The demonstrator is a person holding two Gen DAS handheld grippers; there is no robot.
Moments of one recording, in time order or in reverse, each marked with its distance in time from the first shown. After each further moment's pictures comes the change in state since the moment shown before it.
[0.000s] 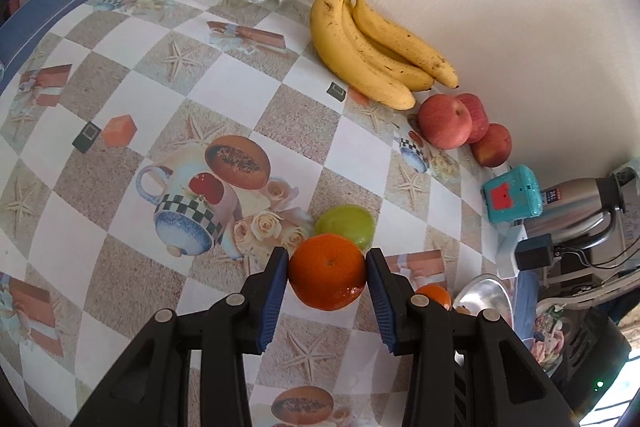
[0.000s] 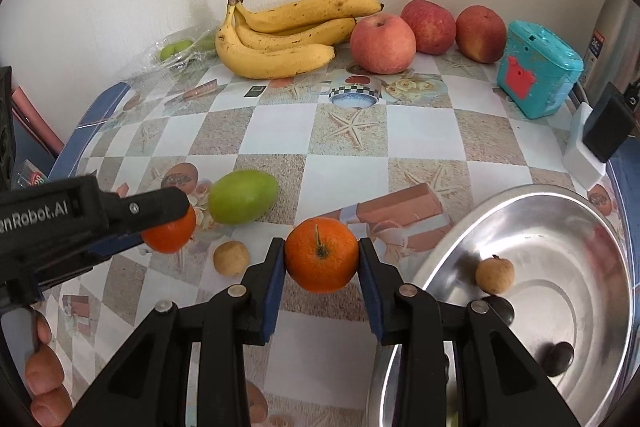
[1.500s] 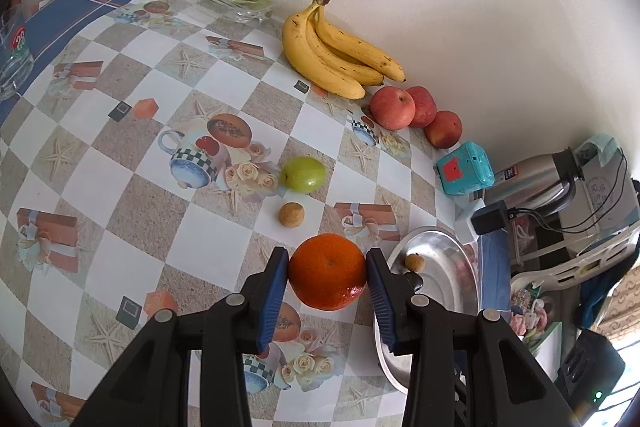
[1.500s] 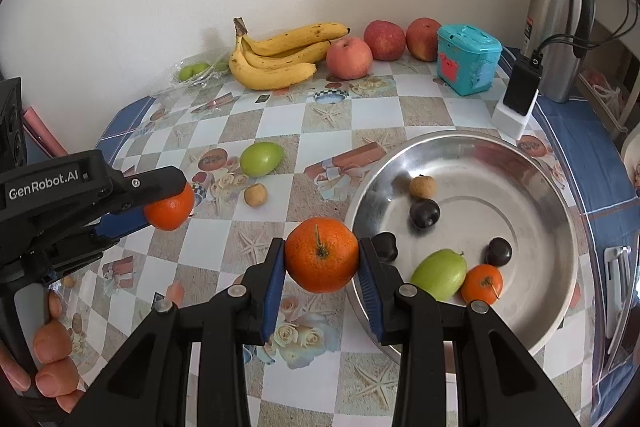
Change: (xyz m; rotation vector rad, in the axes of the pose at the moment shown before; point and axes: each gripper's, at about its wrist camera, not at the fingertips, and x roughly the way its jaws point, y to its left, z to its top) left arm -0.072 -0.022 -0.060 0.036 -0.055 -0.049; right arm -0.104 -0.013 -0.057 0.073 -0.053 0.009
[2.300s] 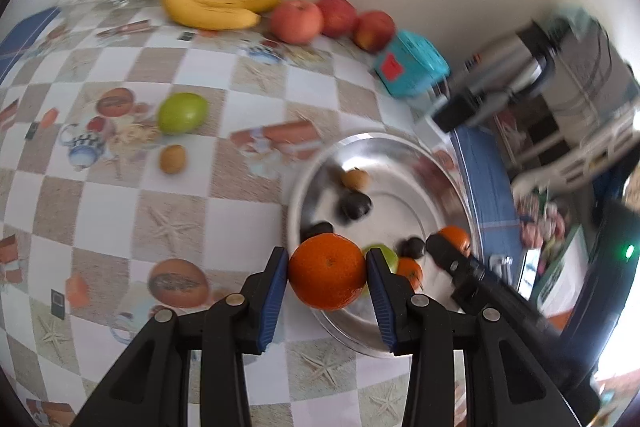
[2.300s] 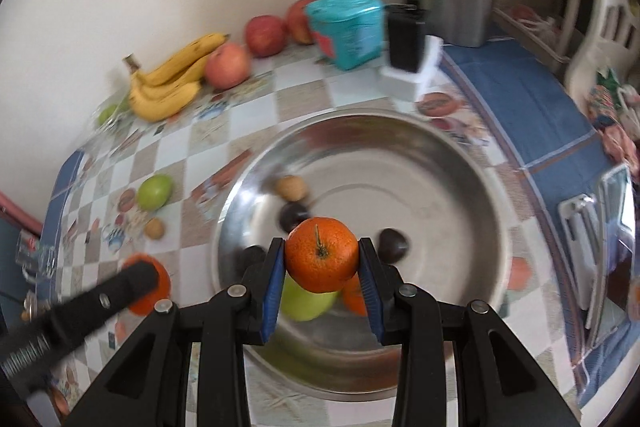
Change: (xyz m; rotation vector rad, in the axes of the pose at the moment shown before) left arm 0.055 -0.096 -0.061 0.299 0.173 -0.003; right arm 0.002 -0.103 0.003 0.251 0.029 -0.145
